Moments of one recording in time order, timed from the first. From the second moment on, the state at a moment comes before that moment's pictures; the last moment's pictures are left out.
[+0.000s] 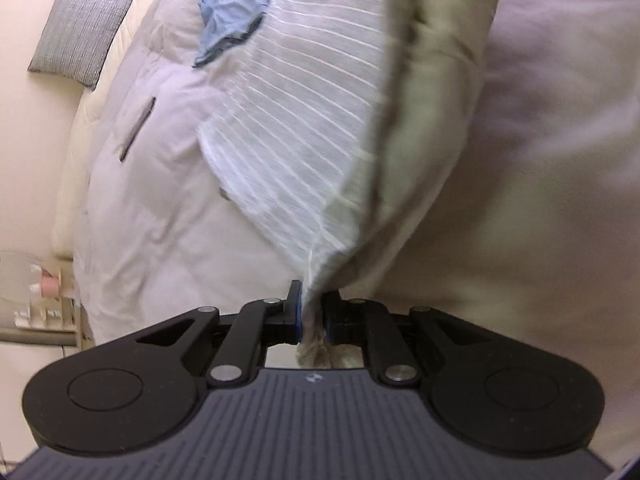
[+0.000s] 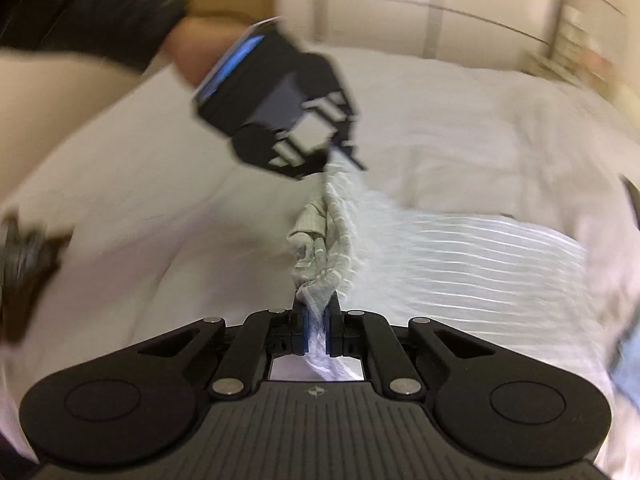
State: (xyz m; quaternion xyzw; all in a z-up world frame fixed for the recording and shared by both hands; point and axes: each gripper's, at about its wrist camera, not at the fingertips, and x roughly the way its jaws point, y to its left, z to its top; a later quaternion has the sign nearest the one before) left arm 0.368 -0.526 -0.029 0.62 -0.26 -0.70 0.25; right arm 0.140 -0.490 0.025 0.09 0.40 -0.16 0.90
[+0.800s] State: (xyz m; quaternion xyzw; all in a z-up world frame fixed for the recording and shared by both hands) left arm 0.147 -0.816 -0.086 0.71 -0.21 -0.67 0.03; right arm -0.089 -0.759 -0.083 0.52 0.27 -0.34 0.74
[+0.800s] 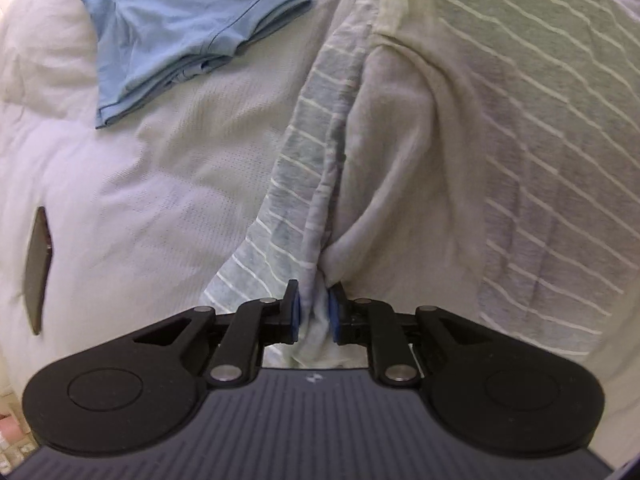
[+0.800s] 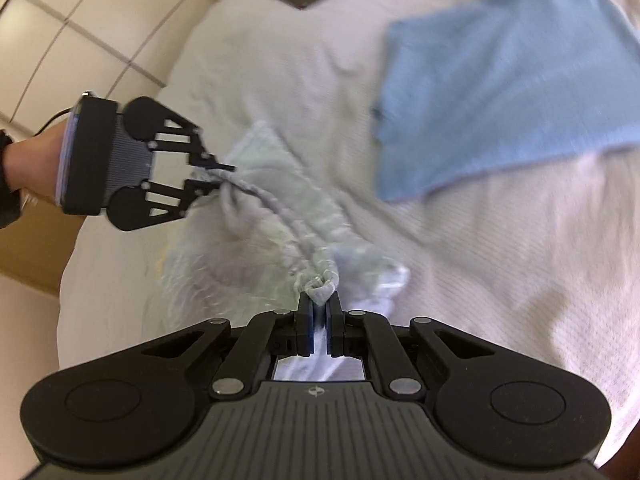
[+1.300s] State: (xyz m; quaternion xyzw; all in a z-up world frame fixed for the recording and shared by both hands) left arm 0.150 -0.863 -0.069 0.68 -0.11 -0.72 0.06; right arm -0.101 -0.768 -0.079 0.54 0.24 -0.37 0.72
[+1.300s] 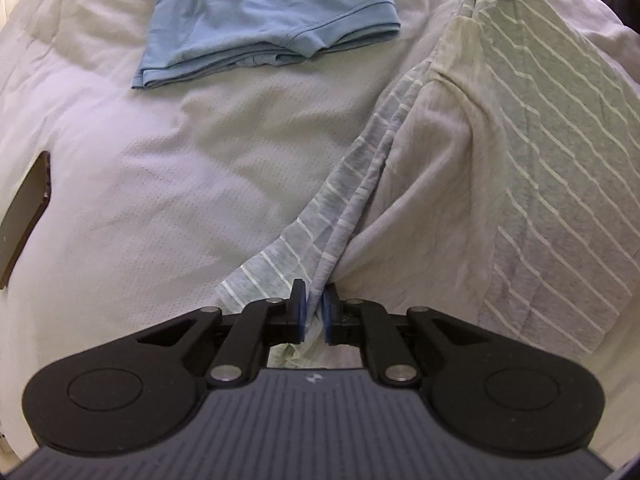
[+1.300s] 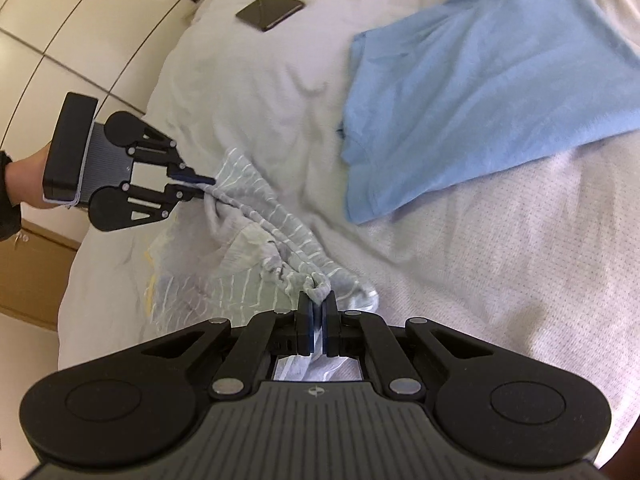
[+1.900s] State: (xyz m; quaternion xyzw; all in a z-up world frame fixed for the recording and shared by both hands) left arm 0.230 -0.896 -0.023 0.56 0.10 -0.73 0.37; right arm -0.117 -0.768 -0.062 0.48 0.27 -0.42 0.72
